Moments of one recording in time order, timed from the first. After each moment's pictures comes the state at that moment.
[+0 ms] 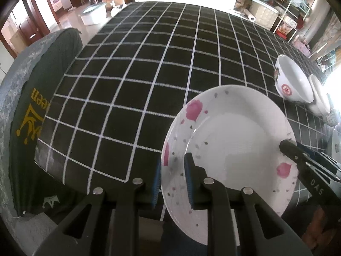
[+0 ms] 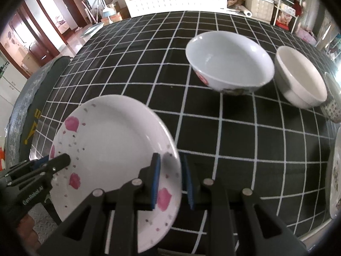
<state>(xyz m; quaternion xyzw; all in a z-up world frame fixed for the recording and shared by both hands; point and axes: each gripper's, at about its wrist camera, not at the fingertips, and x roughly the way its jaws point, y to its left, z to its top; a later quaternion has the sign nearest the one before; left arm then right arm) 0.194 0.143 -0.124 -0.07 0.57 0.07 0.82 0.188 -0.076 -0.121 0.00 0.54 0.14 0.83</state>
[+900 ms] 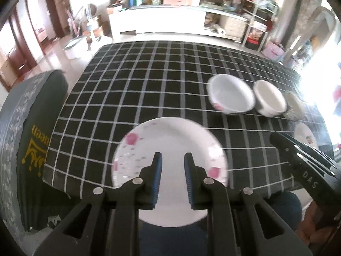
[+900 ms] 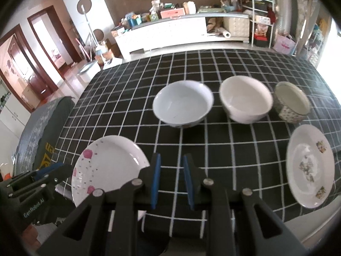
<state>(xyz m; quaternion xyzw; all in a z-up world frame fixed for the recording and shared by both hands) 0.175 0.048 -0.032 -0.02 0.50 0.00 0.87 0.155 -0.143 -0.041 0.07 0.45 0.10 0.88</state>
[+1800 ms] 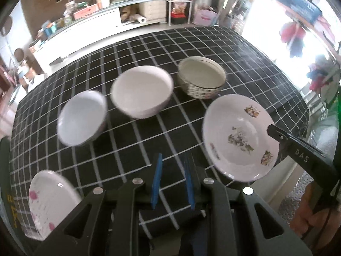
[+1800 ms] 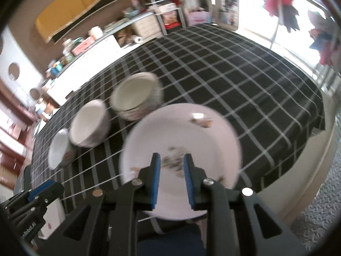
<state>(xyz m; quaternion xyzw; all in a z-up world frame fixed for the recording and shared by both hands) 0.228 -0.208 -0.060 0.10 0.52 -0.19 0.83 0.122 -0.394 -0.074 0.22 0.45 -0.13 0.86</state>
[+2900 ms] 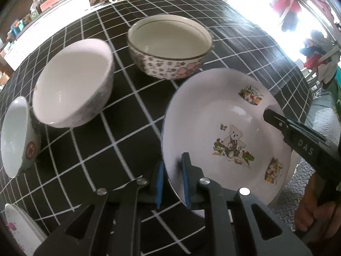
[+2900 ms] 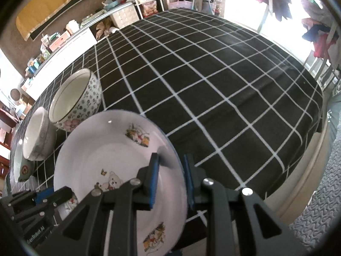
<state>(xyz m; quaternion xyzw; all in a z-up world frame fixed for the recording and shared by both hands) 0.273 -0.266 -0.141 0.12 0.58 -0.25 0.77 0.145 -0.434 -0.121 0.20 0.49 -0.15 0.84</state>
